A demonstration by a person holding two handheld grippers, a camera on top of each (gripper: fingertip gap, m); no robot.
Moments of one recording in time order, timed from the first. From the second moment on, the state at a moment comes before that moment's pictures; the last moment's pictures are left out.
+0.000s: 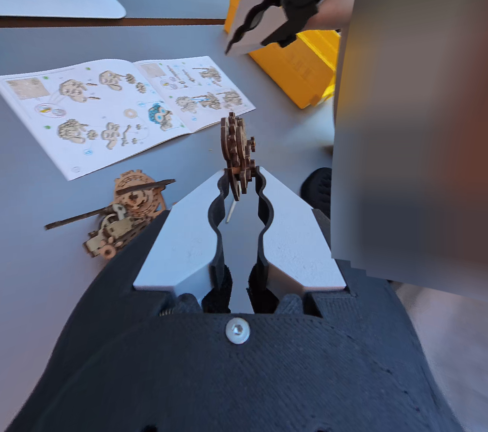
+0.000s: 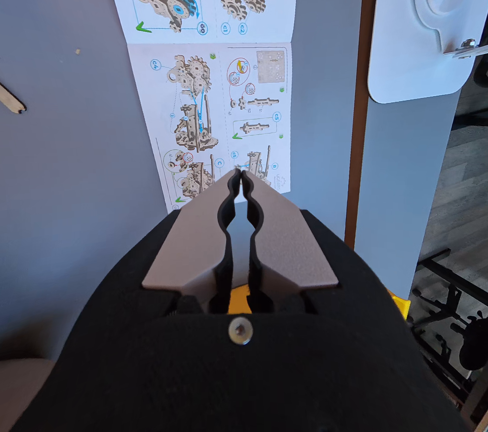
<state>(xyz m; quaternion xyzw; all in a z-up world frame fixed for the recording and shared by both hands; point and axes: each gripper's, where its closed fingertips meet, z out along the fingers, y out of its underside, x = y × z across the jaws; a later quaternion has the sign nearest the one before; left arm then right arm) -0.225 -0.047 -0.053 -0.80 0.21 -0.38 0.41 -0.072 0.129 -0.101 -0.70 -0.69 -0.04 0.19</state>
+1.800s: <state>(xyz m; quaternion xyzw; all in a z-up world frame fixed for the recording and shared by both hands) -0.321 -0.035 -0.066 -0.84 0.02 -0.31 0.44 -0.095 0.110 -0.111 -0.66 -0.72 -0.03 0.18</state>
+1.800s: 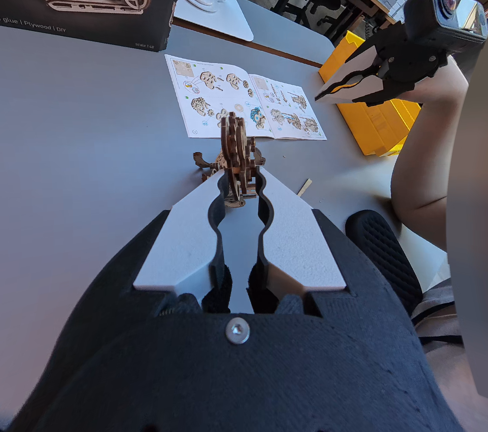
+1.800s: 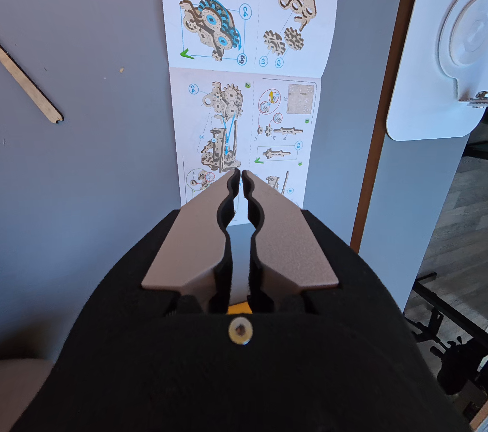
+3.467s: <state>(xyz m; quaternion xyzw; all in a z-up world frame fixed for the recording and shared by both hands) -0.288 -0.029 -0.099 -0.87 0.05 -0.35 0.34 -0.197 0.026 -0.114 -0.58 -0.77 0.17 0.22</state>
